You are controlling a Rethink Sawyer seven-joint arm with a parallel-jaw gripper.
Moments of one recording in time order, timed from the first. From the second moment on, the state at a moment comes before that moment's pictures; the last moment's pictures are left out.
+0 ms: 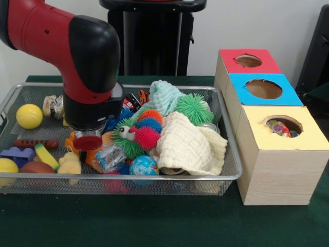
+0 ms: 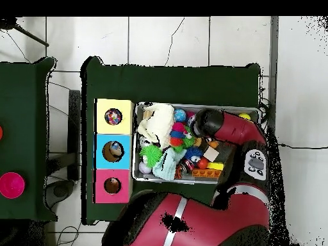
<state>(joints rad) -0.29 -0.21 -0.26 1.19 0.01 0.69 2.70</state>
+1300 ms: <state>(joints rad) -0.29 -0.31 -0.29 1.42 0.10 0.66 2.70</state>
